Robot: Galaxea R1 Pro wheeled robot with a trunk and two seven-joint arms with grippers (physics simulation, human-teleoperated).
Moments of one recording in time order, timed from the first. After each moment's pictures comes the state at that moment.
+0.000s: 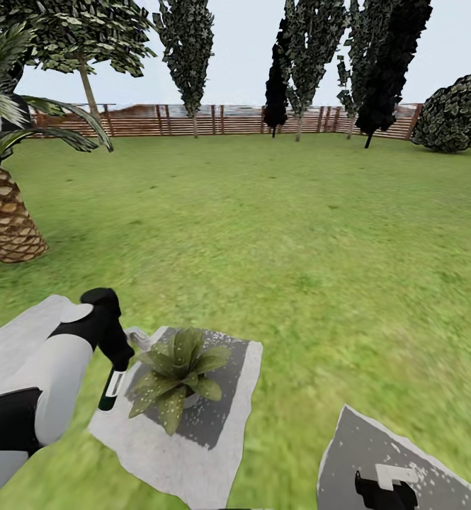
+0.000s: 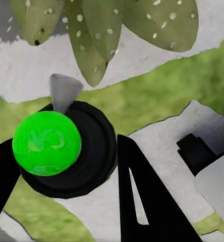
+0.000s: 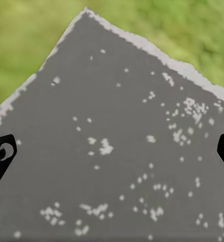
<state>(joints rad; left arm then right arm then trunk) -1.10 0.10 0.19 -0.54 -1.62 0.72 -1.56 -0.48 -0.12 -0.37 -0.03 0.34 -0.39 -0.23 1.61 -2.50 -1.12</state>
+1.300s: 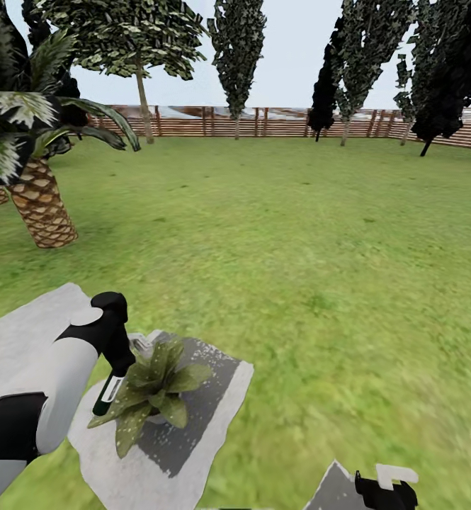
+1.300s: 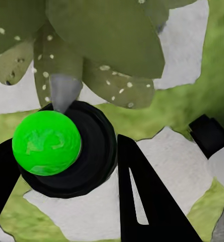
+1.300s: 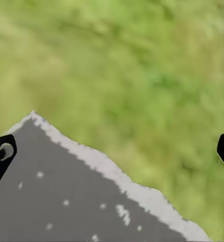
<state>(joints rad) -1.09 0.10 0.07 -0.53 -1.61 0.72 -1.56 -0.48 -0.12 -0.37 -0.03 0.33 -0.39 -0.23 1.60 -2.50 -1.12</state>
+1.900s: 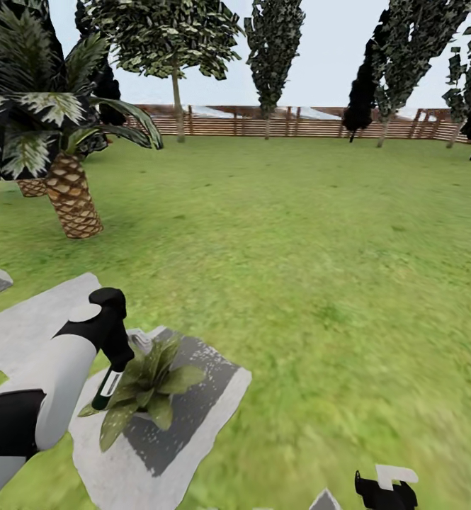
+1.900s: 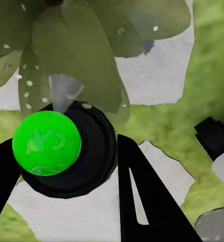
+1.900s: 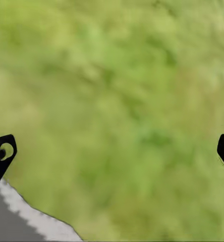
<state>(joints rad) -1.10 0.10 0.07 -0.54 -1.61 0.72 -1.56 -0.48 -0.12 -0.37 -0.03 0.33 -0.39 -0.23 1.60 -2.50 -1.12</state>
